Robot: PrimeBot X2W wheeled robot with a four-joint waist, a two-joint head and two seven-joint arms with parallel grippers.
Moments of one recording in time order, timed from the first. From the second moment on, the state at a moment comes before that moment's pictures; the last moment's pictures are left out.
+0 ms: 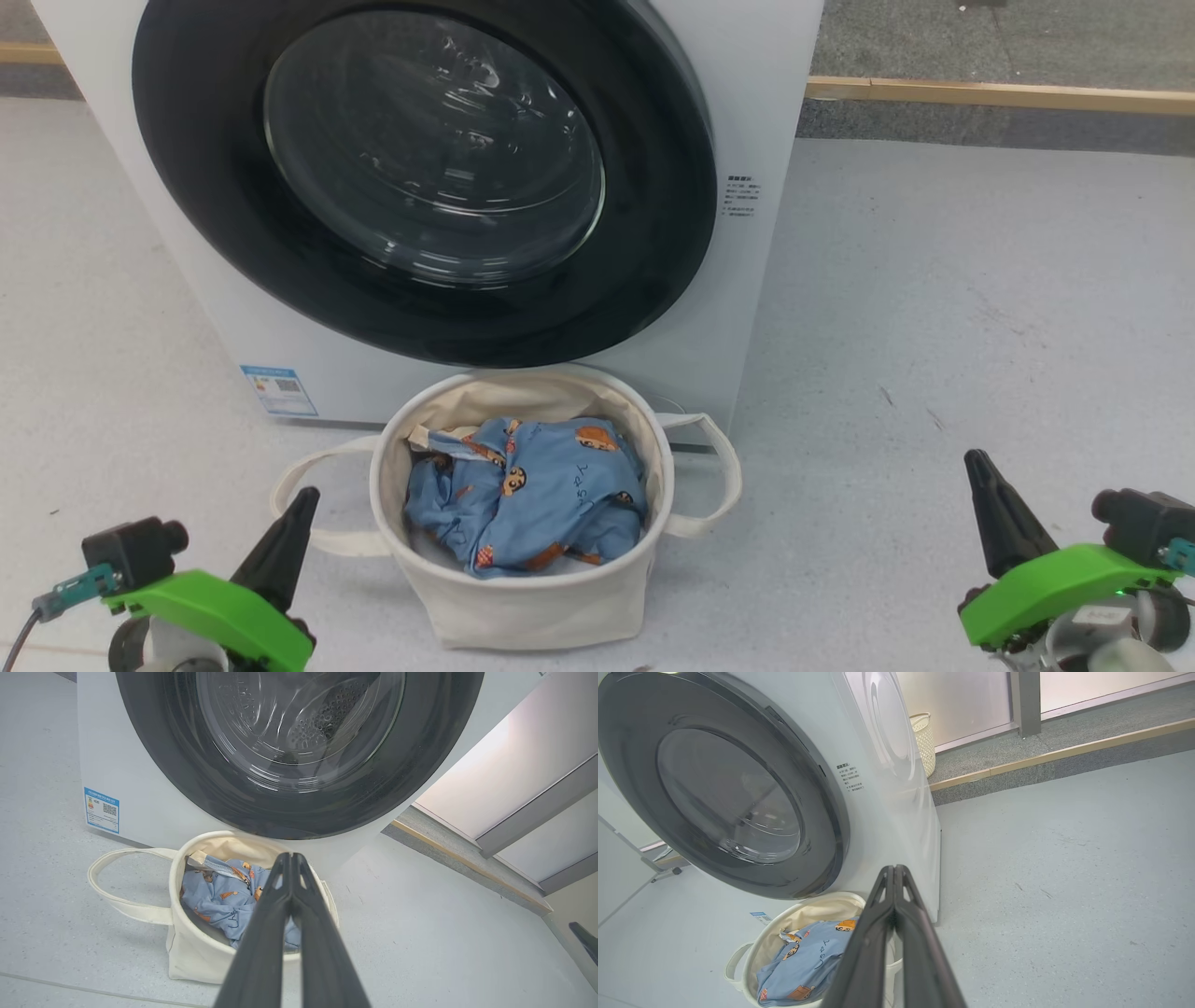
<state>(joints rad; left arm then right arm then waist) -0.30 0.50 -0.54 0.43 -1.11 -0.12 -0.16 -0.08 -0.26 0.14 0.24 0.62 0.13 -0.10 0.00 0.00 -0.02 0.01</state>
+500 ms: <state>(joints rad) -0.28 0.45 -0.48 0.41 -1.18 -0.12 -0.14 -0.08 -0.23 0.11 0.24 0.74 0.13 -0.07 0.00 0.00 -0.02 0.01</state>
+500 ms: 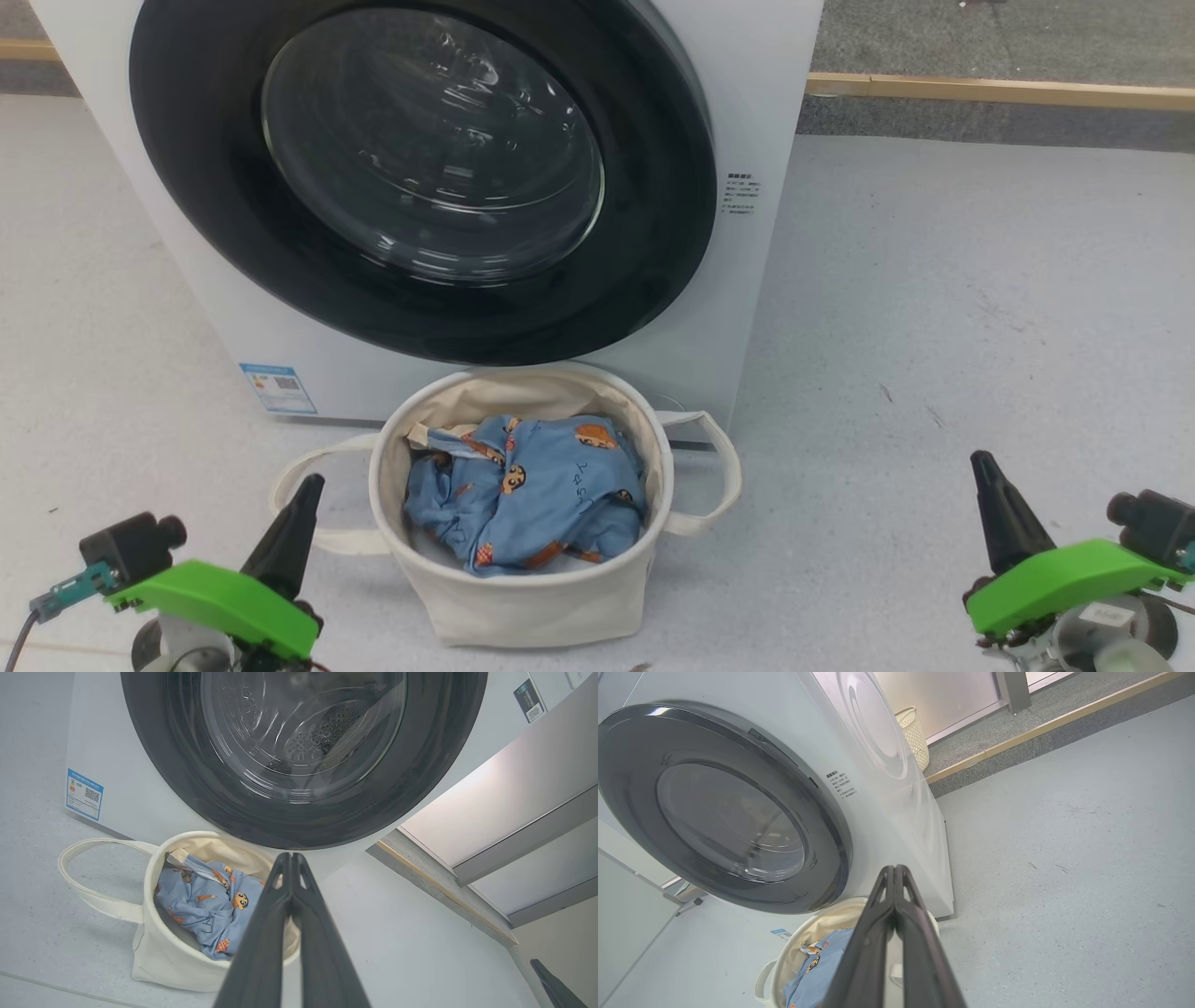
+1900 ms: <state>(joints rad) -0.20 0.30 -0.28 0.36 -1.38 -0.12 -0.06 -0.08 -0.16 0.01 0.25 1.10 0.13 0.00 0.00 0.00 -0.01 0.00</state>
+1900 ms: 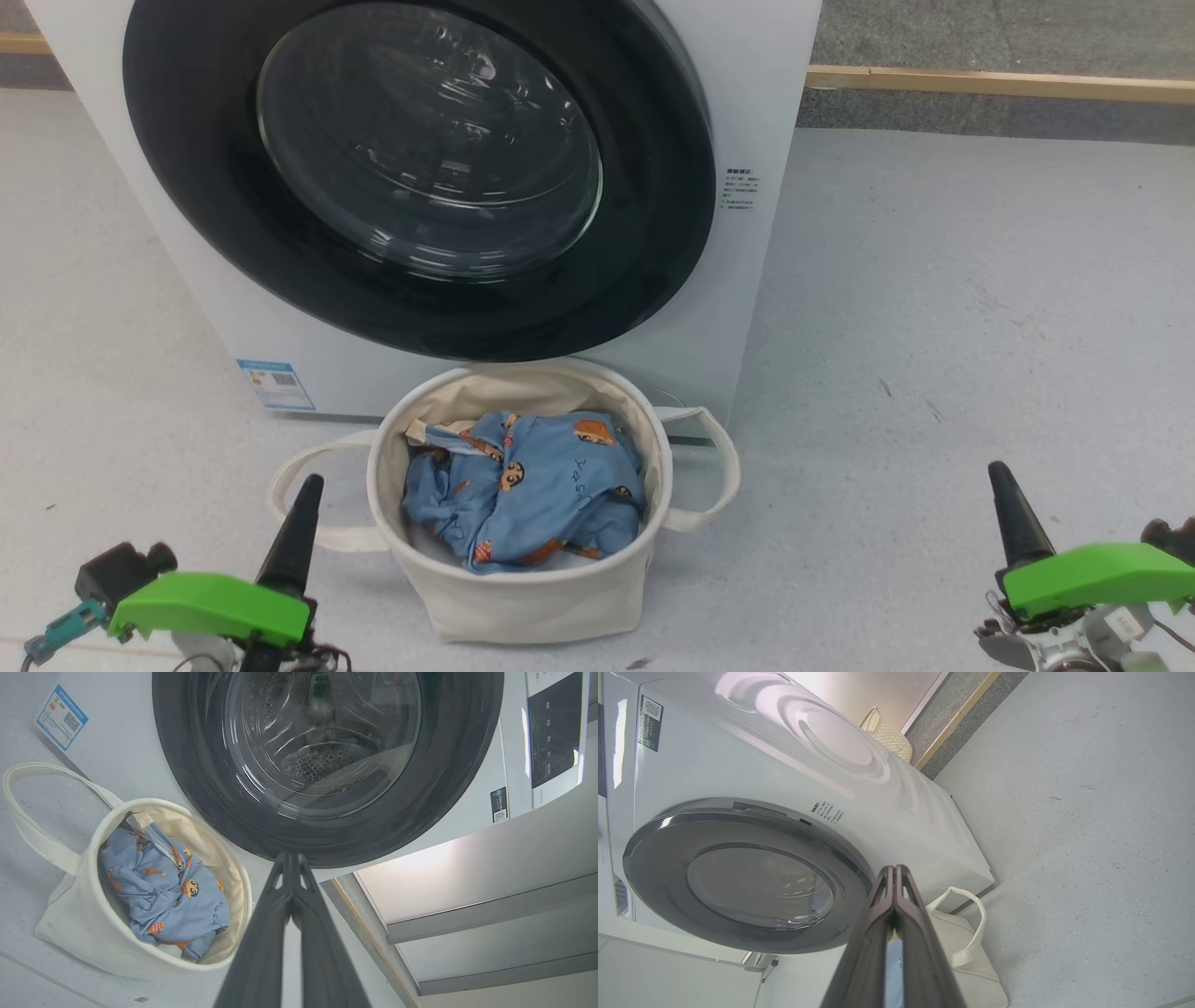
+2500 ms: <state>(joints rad) -0.16 0.23 -0.19 0.33 -1.46 -0.12 -0.02 -0.08 -0.13 -0.03 0.26 1.24 0.13 0.03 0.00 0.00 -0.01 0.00</state>
